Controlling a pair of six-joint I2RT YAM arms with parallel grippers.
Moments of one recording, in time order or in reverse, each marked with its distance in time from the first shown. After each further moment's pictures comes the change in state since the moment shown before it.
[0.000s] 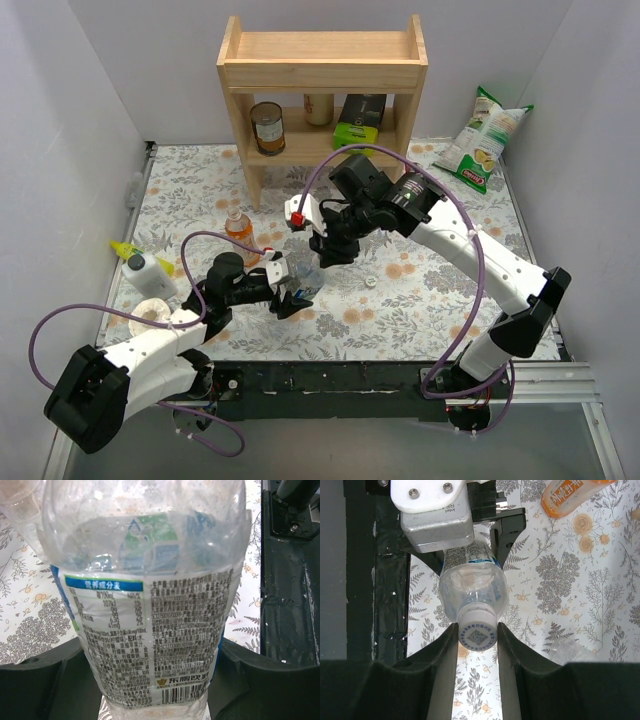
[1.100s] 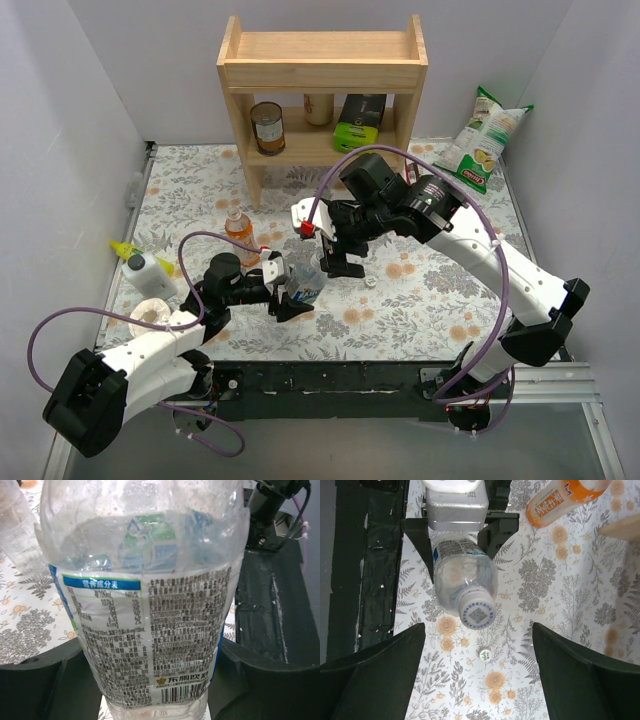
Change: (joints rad) left arm 0.005 -0.021 -0.011 0.024 0.092 -0.076; right arm 0.023 -0.070 0.035 -0.040 0.057 -0.074
